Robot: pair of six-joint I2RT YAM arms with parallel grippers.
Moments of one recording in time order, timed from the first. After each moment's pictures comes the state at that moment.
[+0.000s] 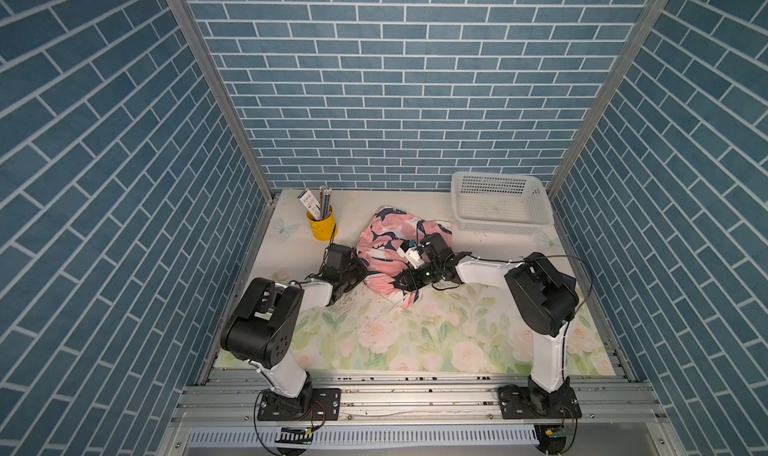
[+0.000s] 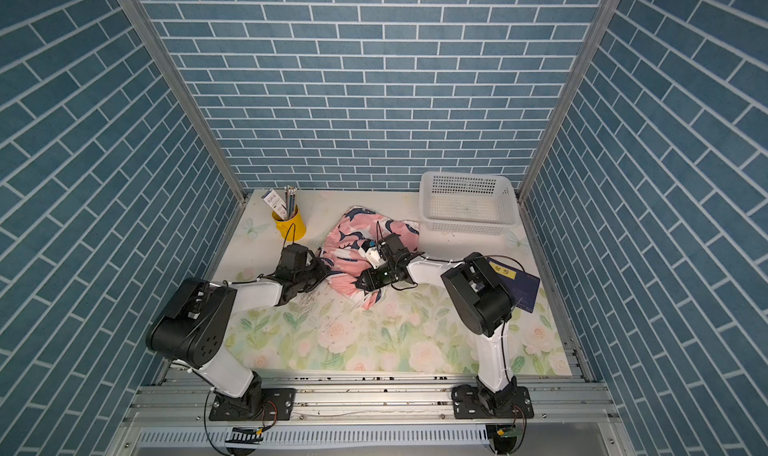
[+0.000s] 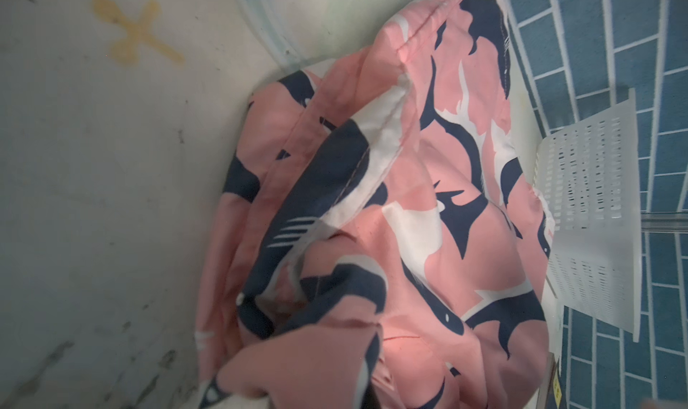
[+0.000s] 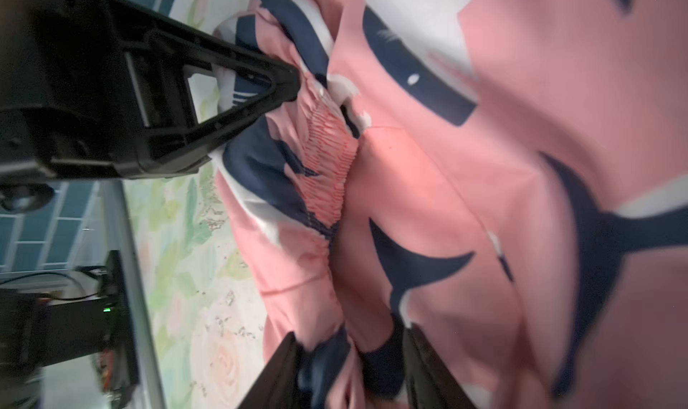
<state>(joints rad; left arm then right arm) -0.30 1.66 0.68 0.22 0.15 -0.94 0.74 1.93 1.17 -0.13 -0.47 0.19</state>
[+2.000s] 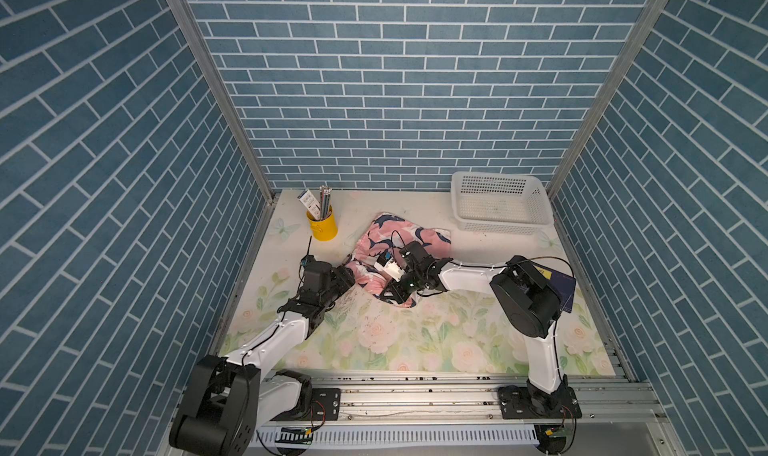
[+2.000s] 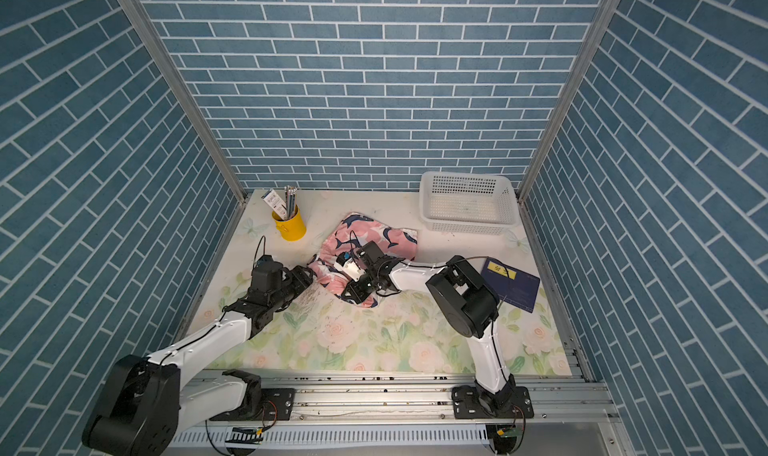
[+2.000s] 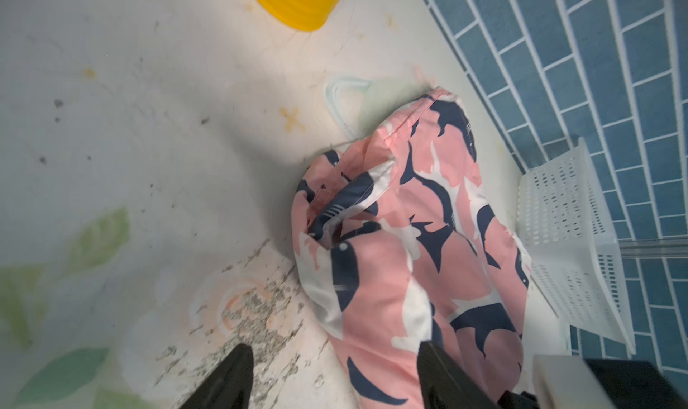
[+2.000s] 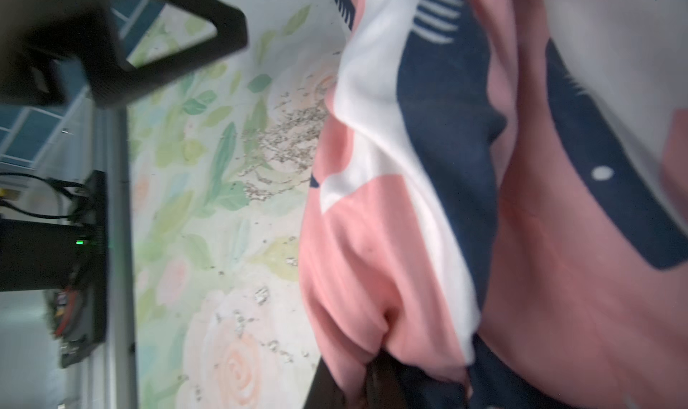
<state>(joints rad) -0.26 1.17 0.41 0.08 0.03 -0.91 0.85 2.06 1.28 -0.14 -0.63 0.09</state>
